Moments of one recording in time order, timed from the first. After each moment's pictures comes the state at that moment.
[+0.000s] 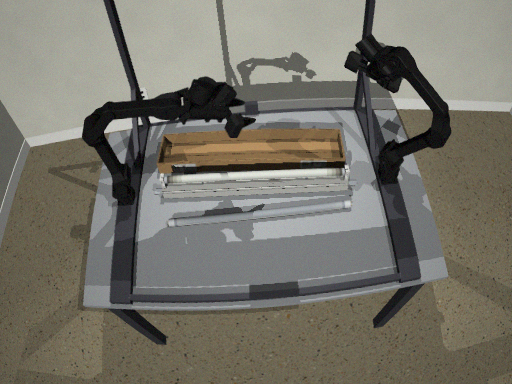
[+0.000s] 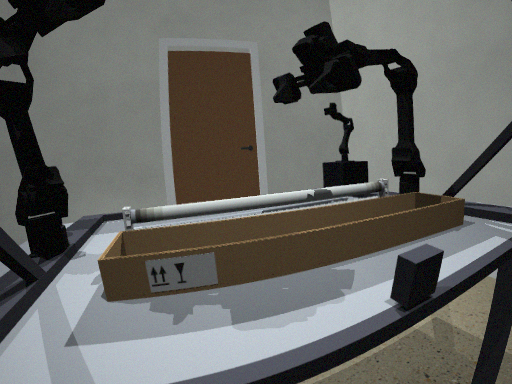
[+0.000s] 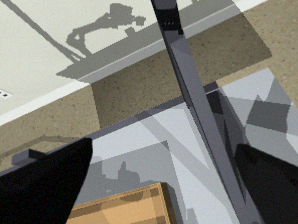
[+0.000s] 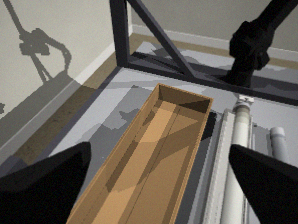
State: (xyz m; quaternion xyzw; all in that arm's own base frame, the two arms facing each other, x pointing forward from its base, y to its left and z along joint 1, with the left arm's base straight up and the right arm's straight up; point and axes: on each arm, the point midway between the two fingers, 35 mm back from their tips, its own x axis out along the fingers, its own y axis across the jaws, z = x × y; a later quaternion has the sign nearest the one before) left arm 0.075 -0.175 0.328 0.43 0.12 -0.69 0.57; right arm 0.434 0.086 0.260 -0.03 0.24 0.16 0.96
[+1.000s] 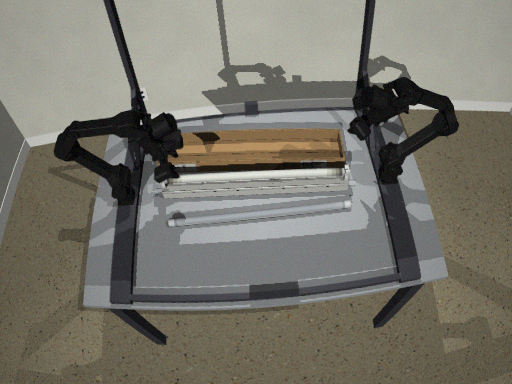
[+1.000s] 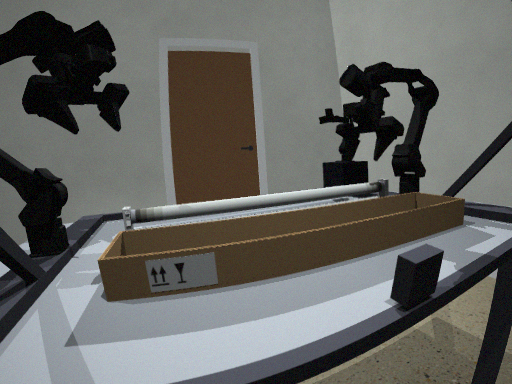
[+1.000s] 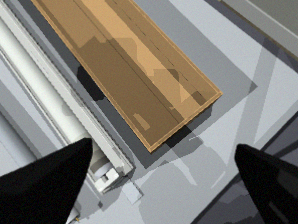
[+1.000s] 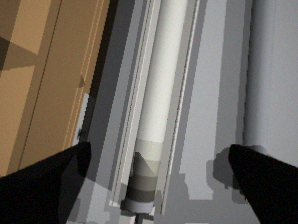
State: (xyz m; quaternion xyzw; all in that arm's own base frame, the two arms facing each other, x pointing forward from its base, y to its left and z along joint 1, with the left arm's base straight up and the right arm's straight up) left arm 0.126 -0.050 0.232 0.20 0.41 -0.32 0.83; right arm 0.208 0.012 0.149 -0.02 0.56 0.04 0.83
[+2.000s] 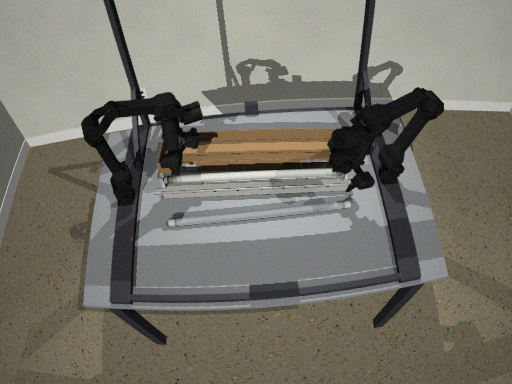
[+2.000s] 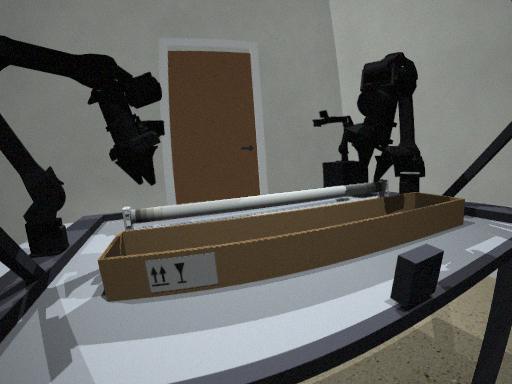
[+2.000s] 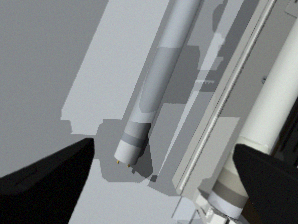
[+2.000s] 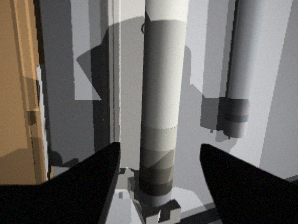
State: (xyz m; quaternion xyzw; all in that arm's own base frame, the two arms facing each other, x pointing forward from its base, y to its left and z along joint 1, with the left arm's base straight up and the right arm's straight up) left arm 0.197 0.073 0.134 -0.11 0.56 0.15 0.80; right arm 0.216 0.041 0.106 -0.11 0.69 -0.14 0.70
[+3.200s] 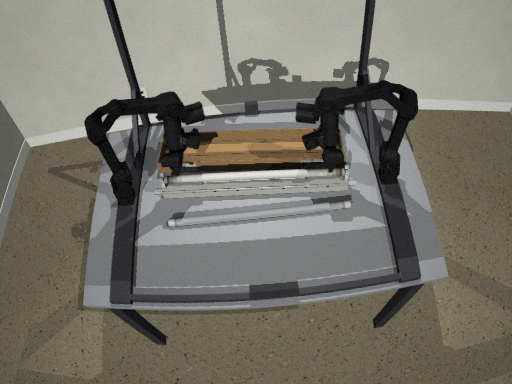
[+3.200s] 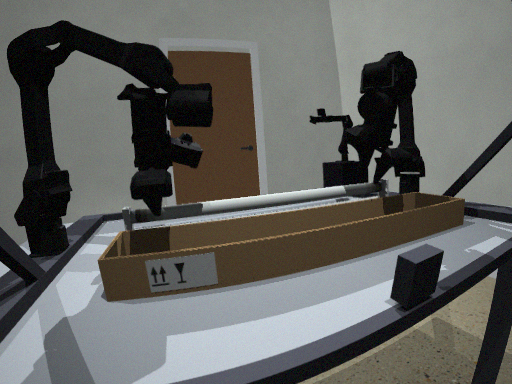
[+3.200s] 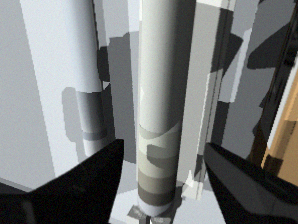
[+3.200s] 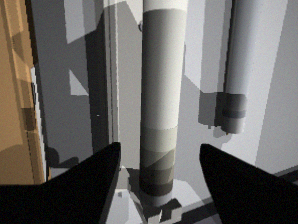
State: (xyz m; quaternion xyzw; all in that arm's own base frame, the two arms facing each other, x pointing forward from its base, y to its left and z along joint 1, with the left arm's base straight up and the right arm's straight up) left arm 0.226 -0.019 0.092 0.15 0.70 0.12 0.69; right arm 0.217 0.042 0.104 -0.12 0.70 -0.16 0.69
